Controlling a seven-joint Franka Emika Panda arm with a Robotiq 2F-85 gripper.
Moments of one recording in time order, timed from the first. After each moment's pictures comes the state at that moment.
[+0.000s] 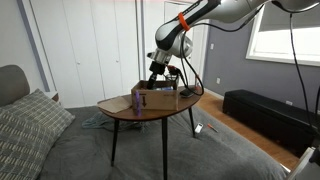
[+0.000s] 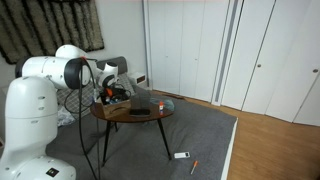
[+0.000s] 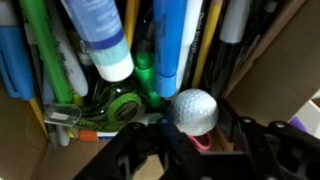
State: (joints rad) arm 0.16 0.37 0.25 -1.82 0.37 2.41 -0.85
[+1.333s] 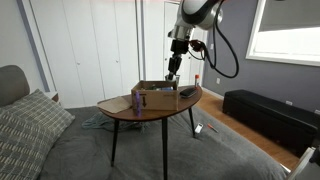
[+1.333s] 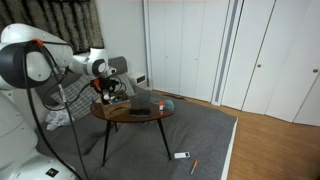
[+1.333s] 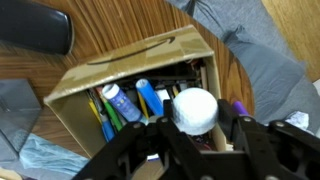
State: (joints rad) arm 0.16 -0.07 0.19 -2.10 0.14 2.22 -0.35
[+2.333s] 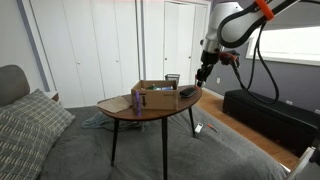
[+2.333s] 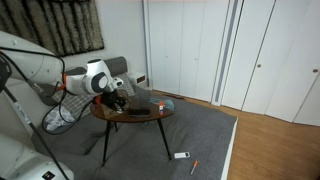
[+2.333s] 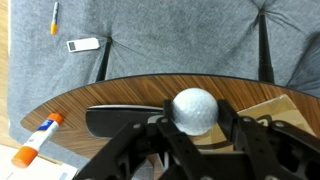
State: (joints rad) arm 0.06 -0.34 0.13 -2.53 -0.12 2.47 -0.05
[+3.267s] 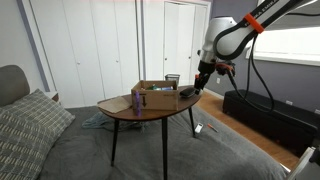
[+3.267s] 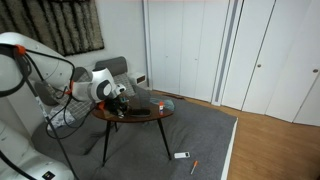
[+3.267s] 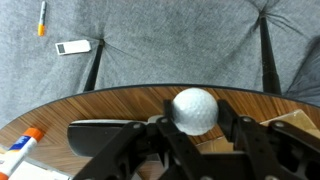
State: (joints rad) arm 0.06 -0.23 0.12 -2.55 -0.12 2.57 -0.06
